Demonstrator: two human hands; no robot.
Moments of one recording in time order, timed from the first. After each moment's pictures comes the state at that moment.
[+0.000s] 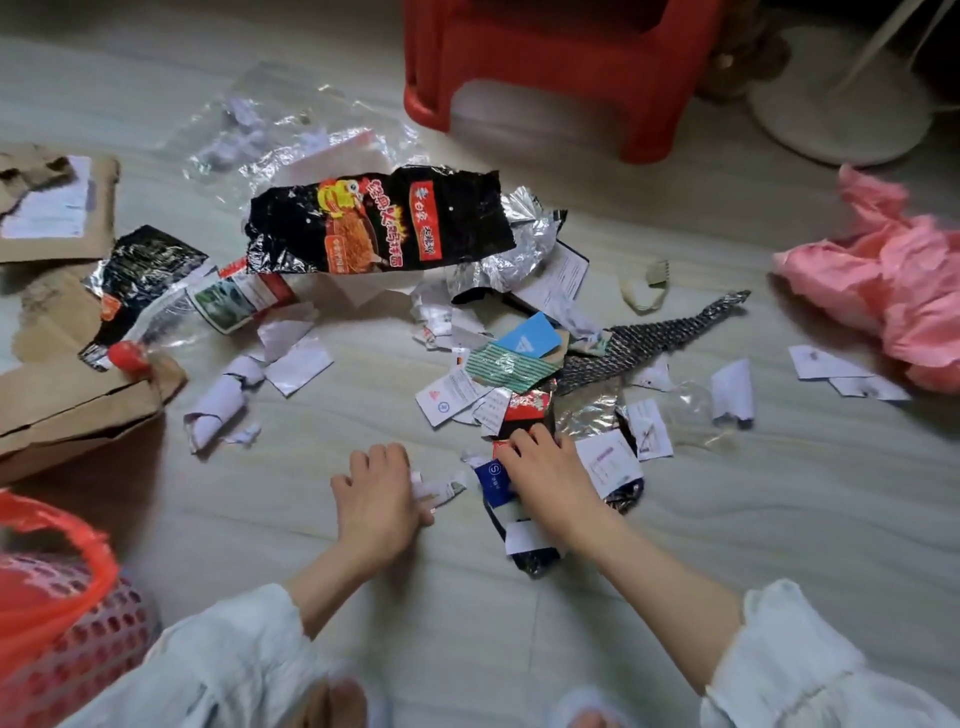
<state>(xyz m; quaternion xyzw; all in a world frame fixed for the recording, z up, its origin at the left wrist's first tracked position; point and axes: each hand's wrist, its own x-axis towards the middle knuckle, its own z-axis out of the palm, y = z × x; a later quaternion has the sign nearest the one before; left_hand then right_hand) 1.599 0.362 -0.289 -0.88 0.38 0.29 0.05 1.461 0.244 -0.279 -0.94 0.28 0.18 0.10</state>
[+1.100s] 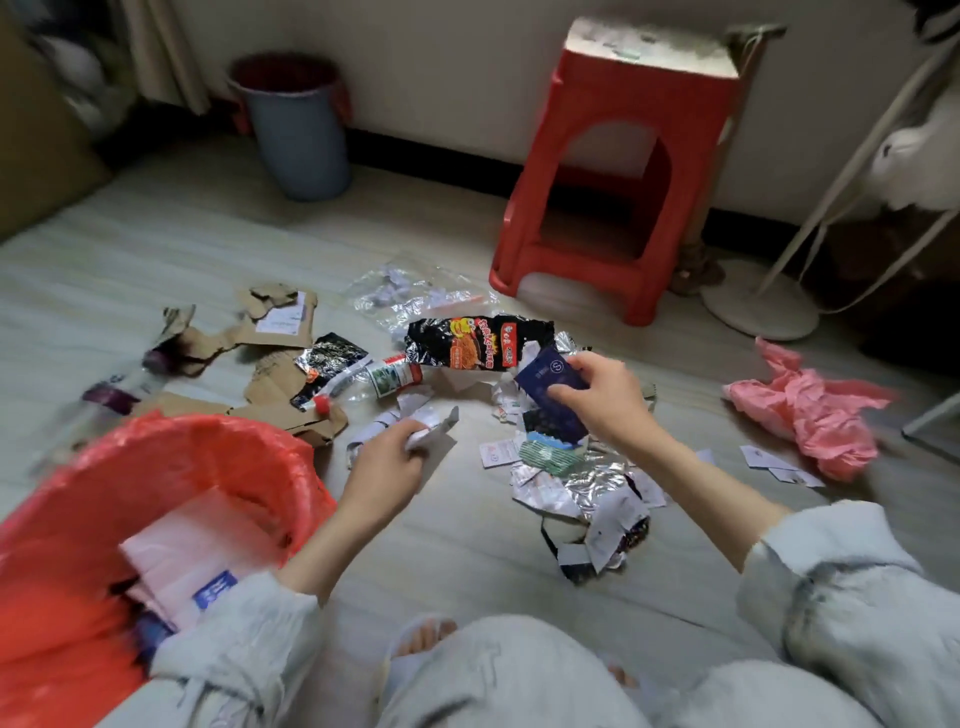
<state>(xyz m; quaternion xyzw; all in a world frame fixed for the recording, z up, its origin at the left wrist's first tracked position) 1.644 0.473 -0.071 -0.85 0.35 0.17 -0.36 1.500 0.307 -0.007 -0.81 0.44 -0.14 0.36</state>
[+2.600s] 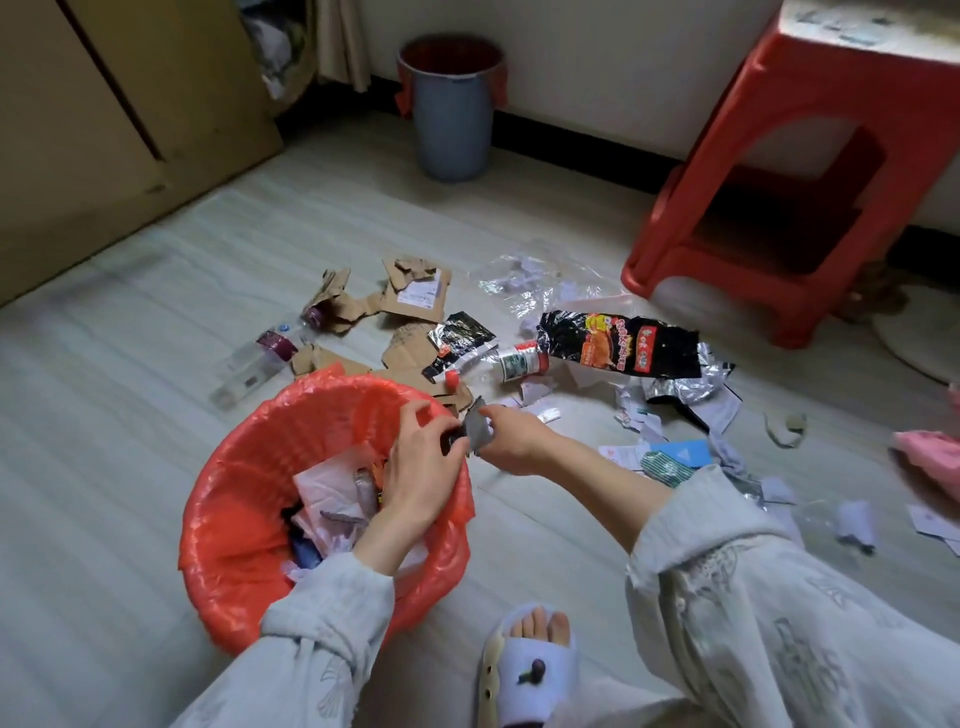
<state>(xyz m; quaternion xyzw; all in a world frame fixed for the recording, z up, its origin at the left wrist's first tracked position) 1.715 0.562 -0.095 -0.90 0.24 0.09 -0.35 1.661 0.452 -0.029 -0.90 0.22 0.21 0.31</state>
